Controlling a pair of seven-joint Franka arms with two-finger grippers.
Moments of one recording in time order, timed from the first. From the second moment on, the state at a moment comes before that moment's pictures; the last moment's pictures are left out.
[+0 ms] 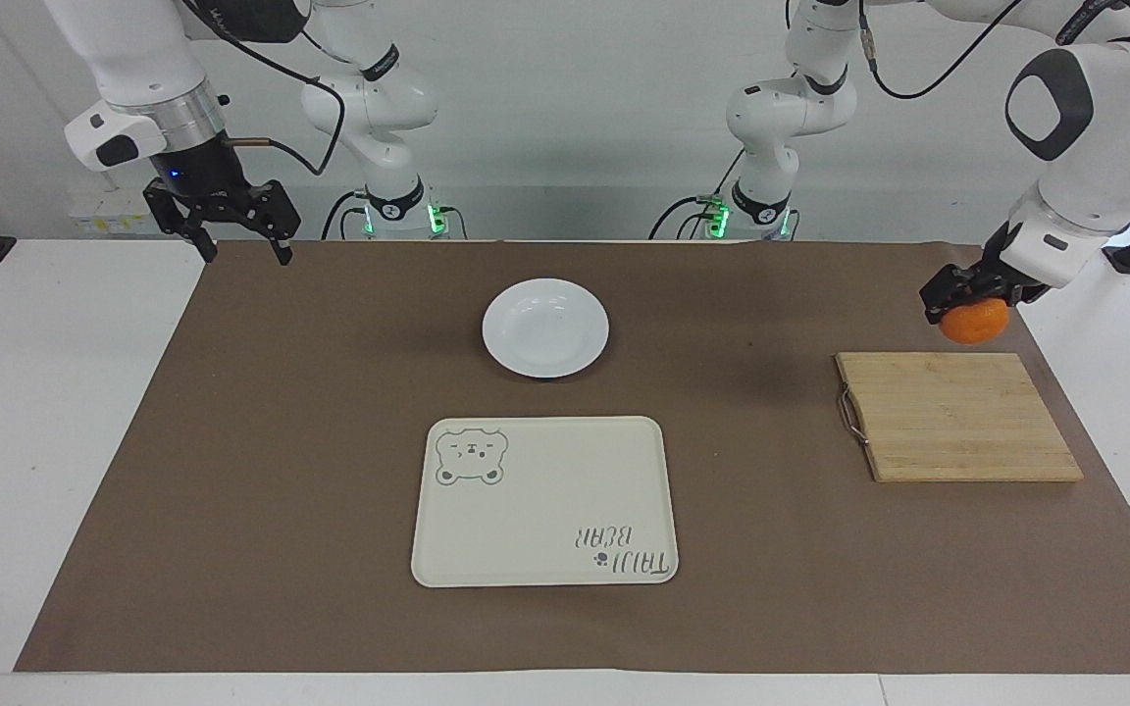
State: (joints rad) left arm 0.11 0.10 -0.10 -1.59 -0.01 1.60 -0.03; right arm 0.08 -0.07 -0.12 -1.63 0.01 1.64 0.05
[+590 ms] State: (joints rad) left arm -0.18 0.09 -0.11 -1.59 -0.01 1.59 -0.33; right arm 0.08 -0.07 -0.12 -1.63 0.01 1.65 0.05
